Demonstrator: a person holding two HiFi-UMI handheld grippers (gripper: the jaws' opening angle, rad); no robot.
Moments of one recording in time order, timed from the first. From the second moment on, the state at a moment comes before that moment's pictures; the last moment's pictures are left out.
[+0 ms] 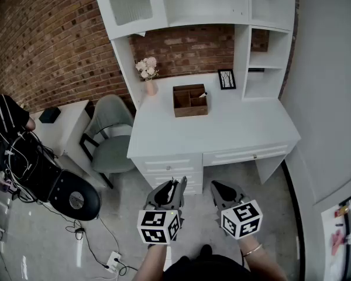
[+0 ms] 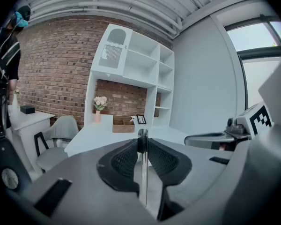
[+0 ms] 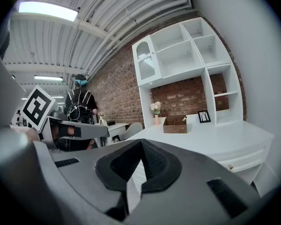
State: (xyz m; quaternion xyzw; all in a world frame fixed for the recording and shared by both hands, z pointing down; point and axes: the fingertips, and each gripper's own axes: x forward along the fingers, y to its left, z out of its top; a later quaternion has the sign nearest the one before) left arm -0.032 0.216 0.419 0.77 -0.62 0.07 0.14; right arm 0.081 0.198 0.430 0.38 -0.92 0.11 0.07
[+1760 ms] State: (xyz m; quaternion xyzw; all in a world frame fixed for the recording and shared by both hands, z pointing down) left arm -0.094 -0.015 0.421 0.78 -0.61 0.06 0.15; right arm 0.036 -0.022 0.441 0.40 -0.90 0.15 0.07
